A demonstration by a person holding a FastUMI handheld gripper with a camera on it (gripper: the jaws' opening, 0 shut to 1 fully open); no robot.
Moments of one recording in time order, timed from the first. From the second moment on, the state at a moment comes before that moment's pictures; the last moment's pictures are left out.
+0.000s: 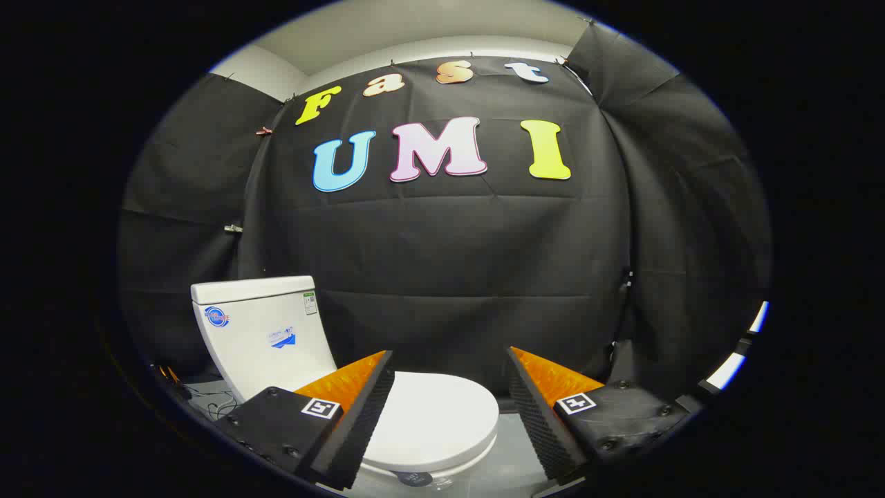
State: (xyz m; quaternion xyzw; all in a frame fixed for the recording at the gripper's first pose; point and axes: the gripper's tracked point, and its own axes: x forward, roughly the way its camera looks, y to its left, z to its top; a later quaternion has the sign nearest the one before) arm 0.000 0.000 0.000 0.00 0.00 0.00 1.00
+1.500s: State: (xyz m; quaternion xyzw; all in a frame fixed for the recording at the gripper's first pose) arm 0.000 -0.003 0.000 0.01 0.00 0.00 1.00
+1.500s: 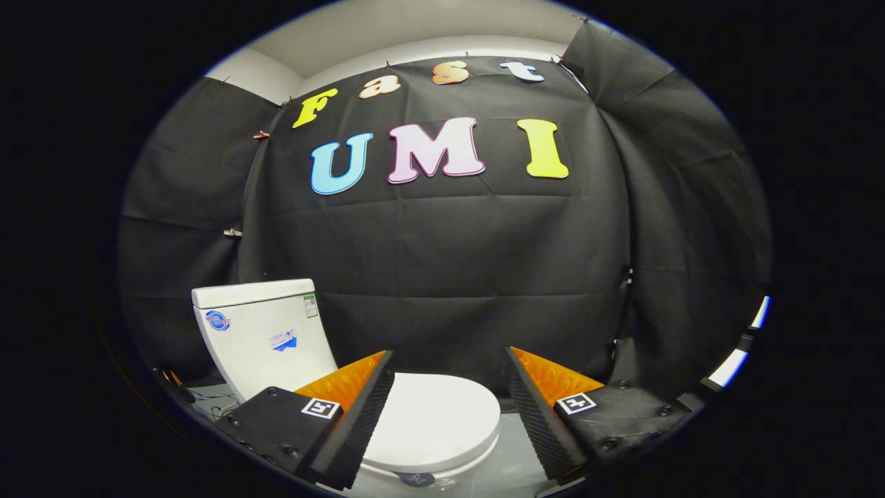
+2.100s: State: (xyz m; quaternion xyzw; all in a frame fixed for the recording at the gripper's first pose) arm 0.001 -0.002 -0.009 0.01 0.01 0.00 1.00
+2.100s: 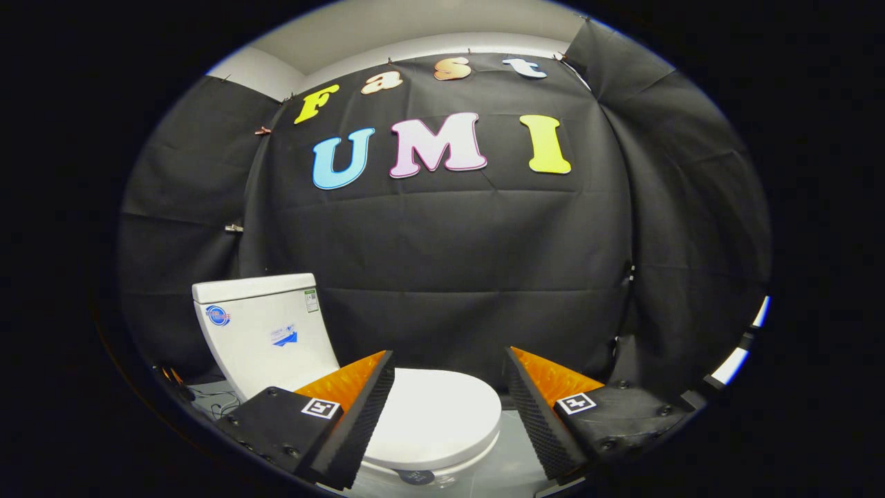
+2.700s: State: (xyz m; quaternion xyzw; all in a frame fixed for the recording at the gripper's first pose) arm 0.001 -0.021 -0.068 0.06 0.10 -0.02 0.99
